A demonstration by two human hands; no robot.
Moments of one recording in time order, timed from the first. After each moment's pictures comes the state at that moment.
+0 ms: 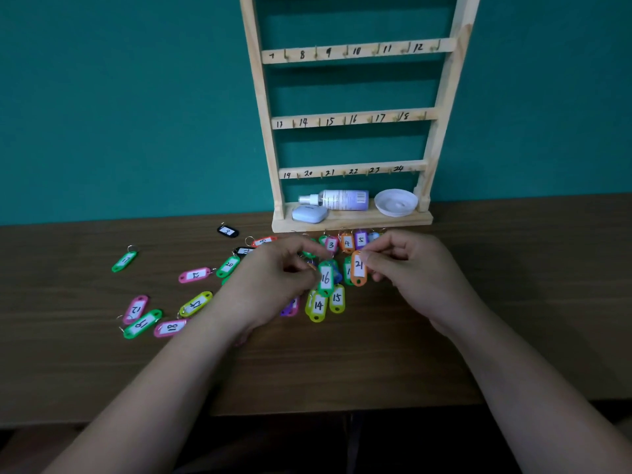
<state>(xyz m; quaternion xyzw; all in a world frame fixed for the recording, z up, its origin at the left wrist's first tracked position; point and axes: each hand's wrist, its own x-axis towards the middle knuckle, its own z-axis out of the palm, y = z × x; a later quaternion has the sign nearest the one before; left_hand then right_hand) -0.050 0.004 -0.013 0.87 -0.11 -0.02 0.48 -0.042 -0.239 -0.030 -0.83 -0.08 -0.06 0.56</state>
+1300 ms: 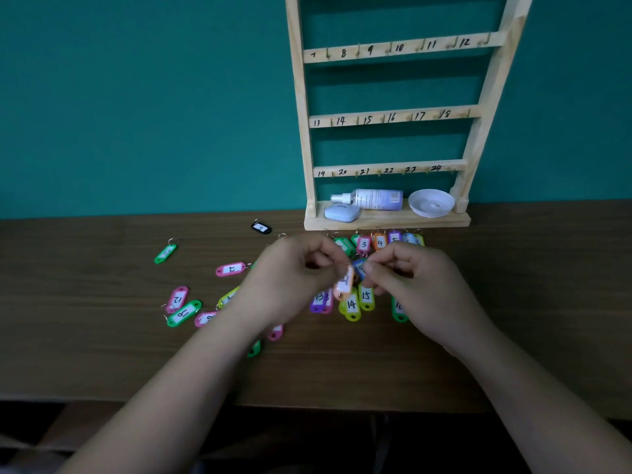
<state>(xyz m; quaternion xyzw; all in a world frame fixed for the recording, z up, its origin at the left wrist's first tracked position) -0.059 0.018 -0.006 0.88 -0.11 0.03 0.46 -0.061 -0.202 -0.032 -0.83 -0.15 -0.06 0.53</state>
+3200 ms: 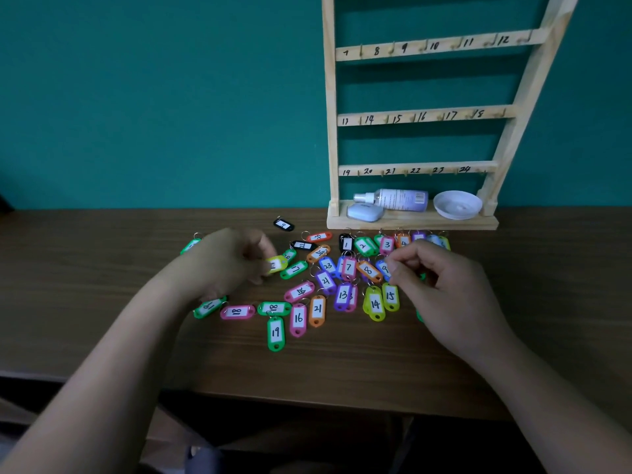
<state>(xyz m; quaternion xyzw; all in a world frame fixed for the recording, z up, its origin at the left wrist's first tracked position) -0.055 0.131 0.016 0.95 -0.02 -0.04 0.29 -0.065 -0.192 -0.040 -0.85 -0.17 -0.17 0.47</state>
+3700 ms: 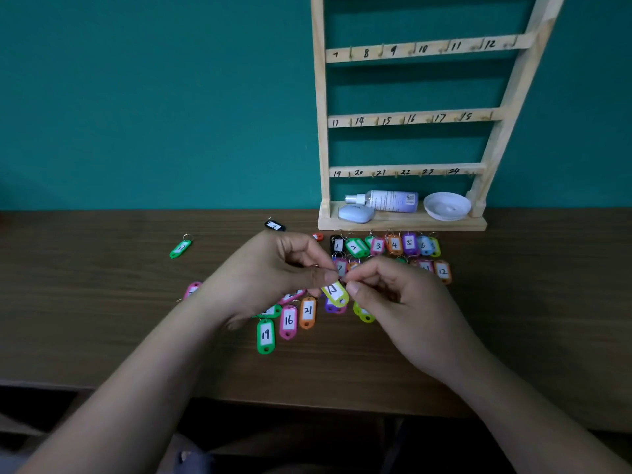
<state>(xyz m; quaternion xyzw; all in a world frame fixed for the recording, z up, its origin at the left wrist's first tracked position) -0.069 0.064 0.010 0.84 -0.13 -0.05 0.53 -0.083 -0.168 -0.033 -0.82 -0.22 -0.06 0.52</state>
